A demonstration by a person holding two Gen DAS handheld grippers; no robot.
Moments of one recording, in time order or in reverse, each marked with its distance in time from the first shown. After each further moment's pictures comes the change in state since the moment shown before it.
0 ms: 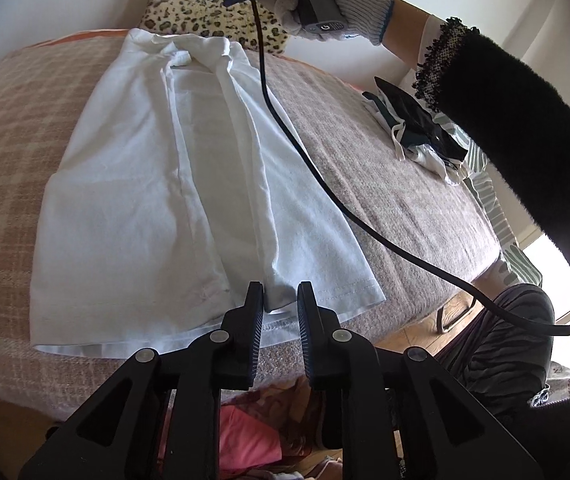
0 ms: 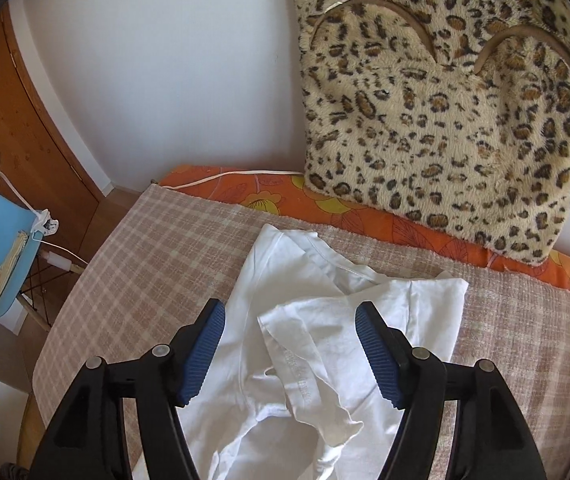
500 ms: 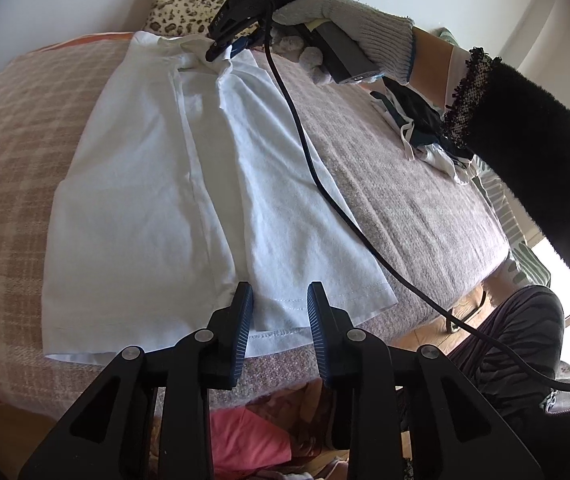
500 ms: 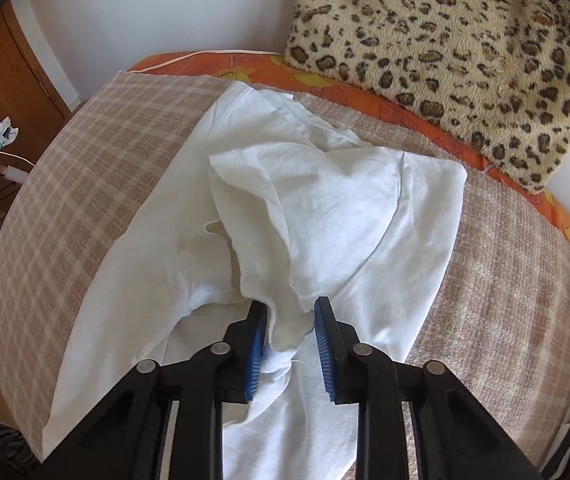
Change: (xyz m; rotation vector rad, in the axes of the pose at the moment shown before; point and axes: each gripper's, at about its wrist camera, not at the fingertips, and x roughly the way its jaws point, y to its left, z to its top) left arm 0.003 0.006 0.003 0.010 0.004 0.026; right arm 0.042 -0.001 -0.060 -0.095 0.238 -0.135
